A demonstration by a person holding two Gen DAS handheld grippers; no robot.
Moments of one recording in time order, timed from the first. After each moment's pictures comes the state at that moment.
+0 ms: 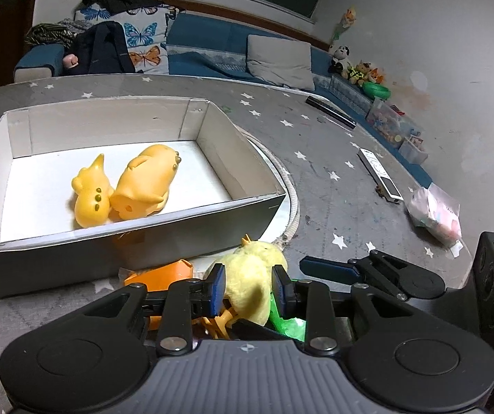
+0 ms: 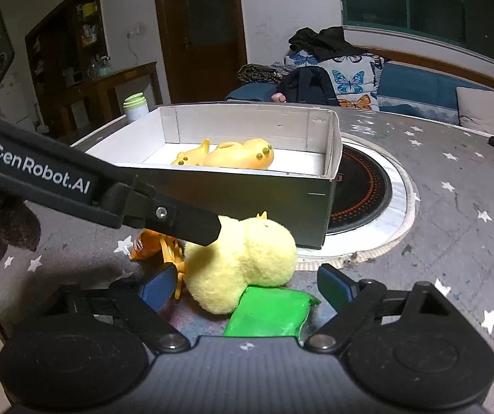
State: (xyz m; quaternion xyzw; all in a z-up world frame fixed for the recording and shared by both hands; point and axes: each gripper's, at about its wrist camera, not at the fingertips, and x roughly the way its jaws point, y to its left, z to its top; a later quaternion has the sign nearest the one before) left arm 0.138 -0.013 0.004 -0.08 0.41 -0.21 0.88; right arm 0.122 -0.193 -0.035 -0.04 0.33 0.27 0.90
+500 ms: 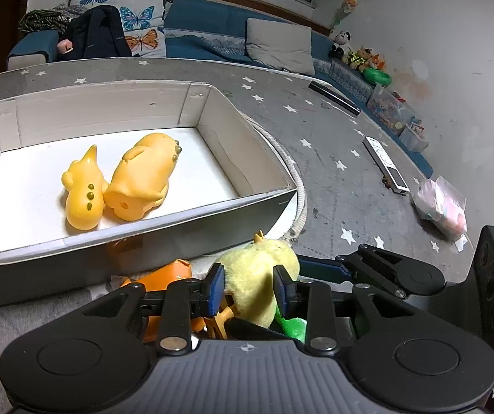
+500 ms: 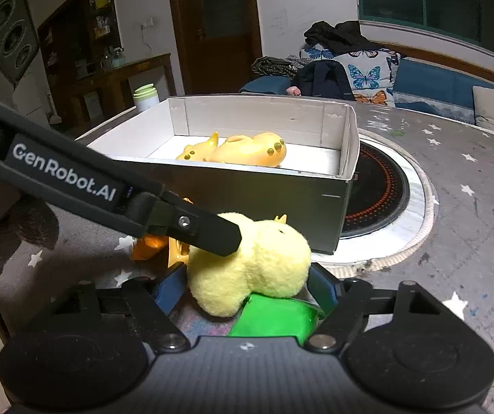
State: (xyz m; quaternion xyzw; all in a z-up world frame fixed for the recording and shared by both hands) left arm 0.160 -0.014 -0.005 -0.08 0.44 -0.21 0.87; right arm 0.135 -0.189 -0.042 -0.05 0.34 0.29 0.89
